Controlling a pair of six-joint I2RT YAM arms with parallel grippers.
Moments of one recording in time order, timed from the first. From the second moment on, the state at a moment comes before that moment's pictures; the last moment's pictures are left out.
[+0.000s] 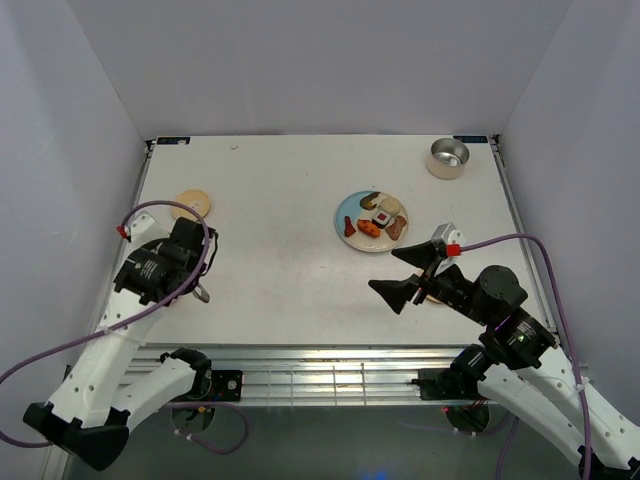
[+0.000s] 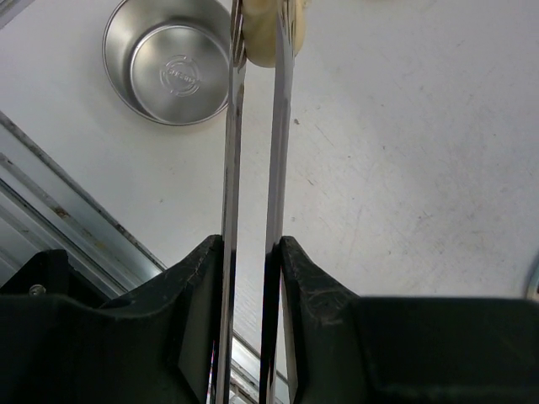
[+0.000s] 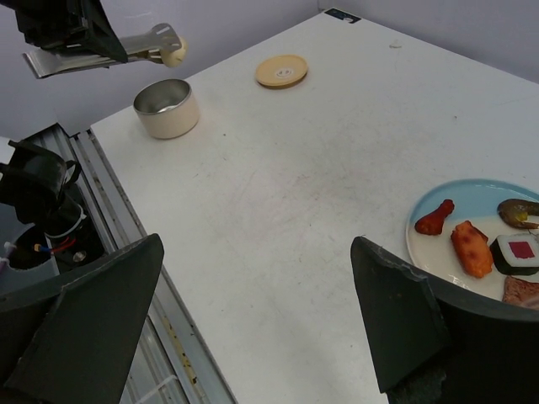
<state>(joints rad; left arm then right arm) -0.44 0.89 1.13 -1.31 -0.70 -1.11 0.74 0.44 0.59 -0.14 -0.26 0.15</state>
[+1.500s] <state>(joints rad) -0.11 1.08 1.04 -1.20 -0.64 -0.95 0.74 0.49 0.58 -0.13 -0.26 0.15</state>
